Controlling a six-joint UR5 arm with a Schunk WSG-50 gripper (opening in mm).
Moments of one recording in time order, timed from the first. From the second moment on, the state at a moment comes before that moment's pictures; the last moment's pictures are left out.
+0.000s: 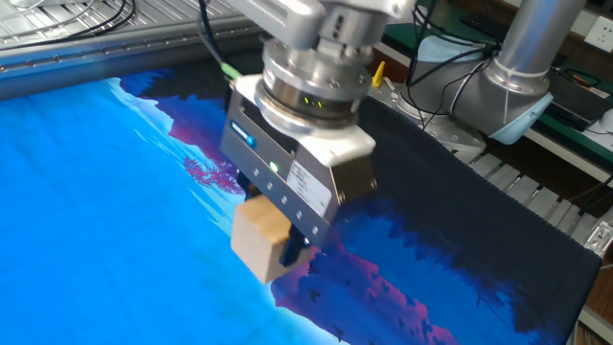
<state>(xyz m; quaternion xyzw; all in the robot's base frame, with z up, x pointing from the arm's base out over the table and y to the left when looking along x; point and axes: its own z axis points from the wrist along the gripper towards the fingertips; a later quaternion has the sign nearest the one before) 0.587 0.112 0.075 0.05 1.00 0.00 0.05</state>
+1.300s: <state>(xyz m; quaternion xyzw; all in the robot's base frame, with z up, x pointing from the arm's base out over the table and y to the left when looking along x) 0.606 0.114 0.069 0.03 1.00 0.00 0.06</state>
